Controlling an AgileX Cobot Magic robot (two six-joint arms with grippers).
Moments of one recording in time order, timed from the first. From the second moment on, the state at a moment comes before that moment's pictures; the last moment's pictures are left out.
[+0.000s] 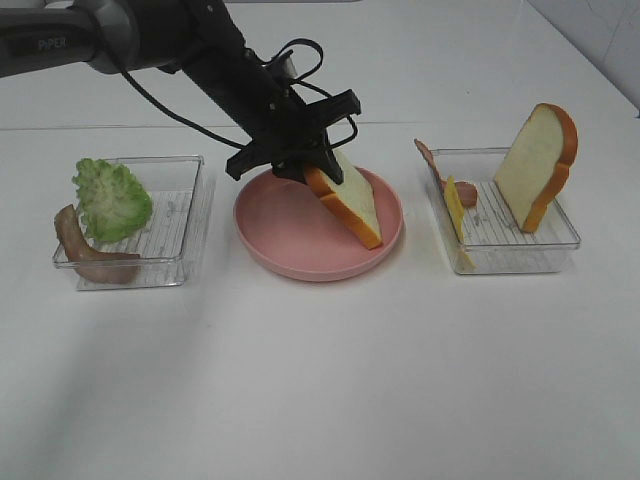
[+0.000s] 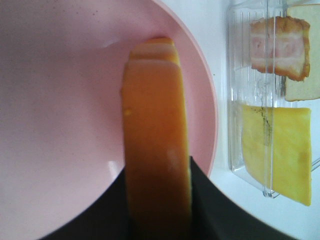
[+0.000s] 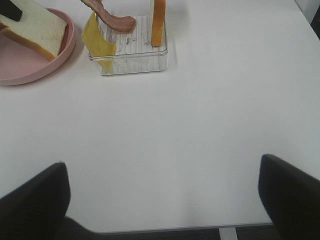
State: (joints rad) left arm -0.43 2.45 -2.07 -0.62 0.90 -0.19; right arm -0.02 0.00 -0.45 0.00 1.11 0.01
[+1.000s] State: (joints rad) left arm -0.44 2.48 -2.12 -0.57 0.99 -0.19; right arm -0.02 0.00 -0.45 0.00 1.11 0.01
